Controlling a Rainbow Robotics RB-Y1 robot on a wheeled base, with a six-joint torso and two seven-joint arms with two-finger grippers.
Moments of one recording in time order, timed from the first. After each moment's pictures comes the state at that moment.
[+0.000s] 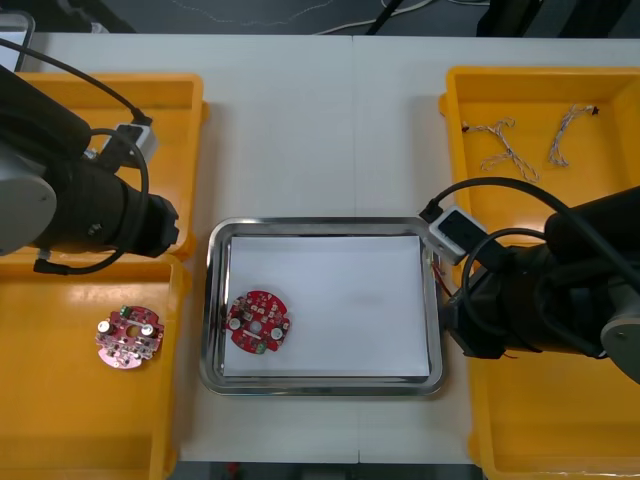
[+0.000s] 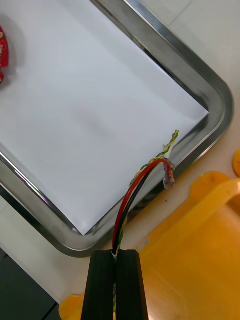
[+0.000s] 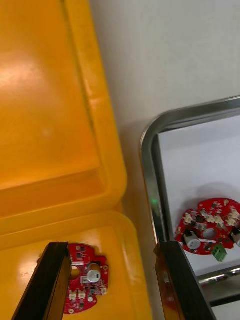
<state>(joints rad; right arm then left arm) -0.25 -0.53 0.22 -2.53 -0.64 1.92 1.54 -0.42 0.73 -0.13 -2.24 0.73 1.80 -1.05</state>
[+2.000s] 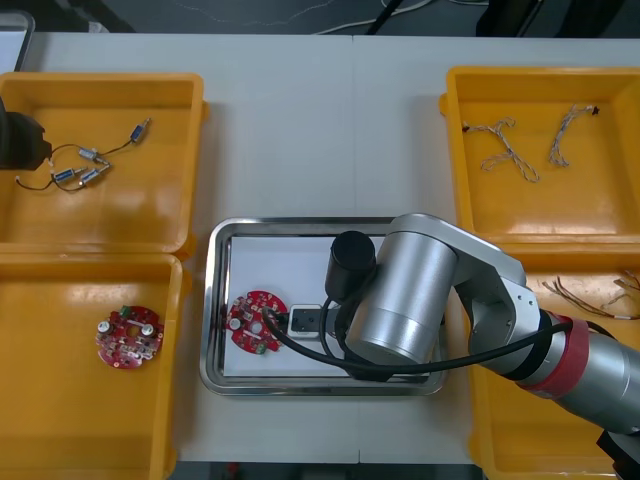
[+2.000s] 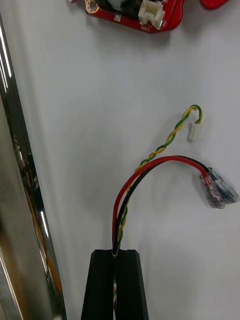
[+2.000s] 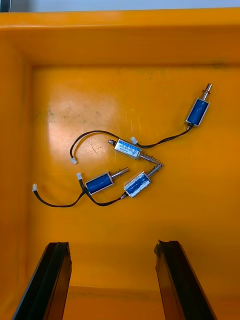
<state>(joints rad) -0.62 -0.44 0.88 -1.96 -0.53 1.73 1.87 -0.42 0.74 0.23 -1.83 0.56 1.51 -1.41</state>
